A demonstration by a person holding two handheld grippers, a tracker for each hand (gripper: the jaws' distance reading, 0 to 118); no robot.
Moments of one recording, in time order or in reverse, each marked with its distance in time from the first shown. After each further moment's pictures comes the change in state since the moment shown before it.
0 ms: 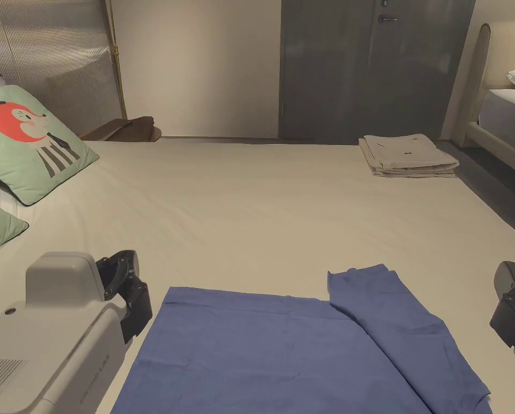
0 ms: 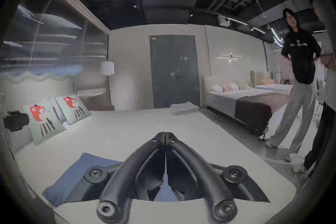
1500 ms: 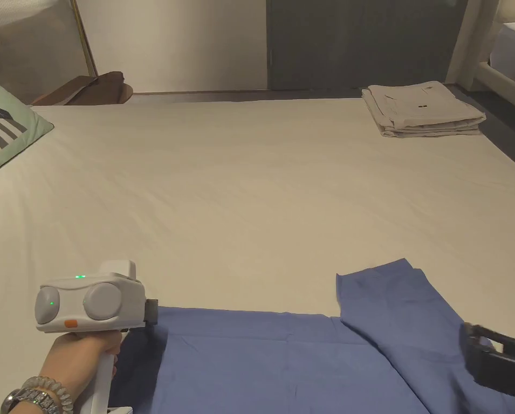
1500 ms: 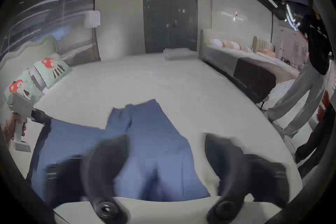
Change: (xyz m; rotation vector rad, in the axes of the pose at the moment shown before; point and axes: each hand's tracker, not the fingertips) left arm -0.057 -0.114 -0.347 -0.819 0.104 0.010; right arm 0.034 -0.098 -0.203 -0.562 -0.085 0.056
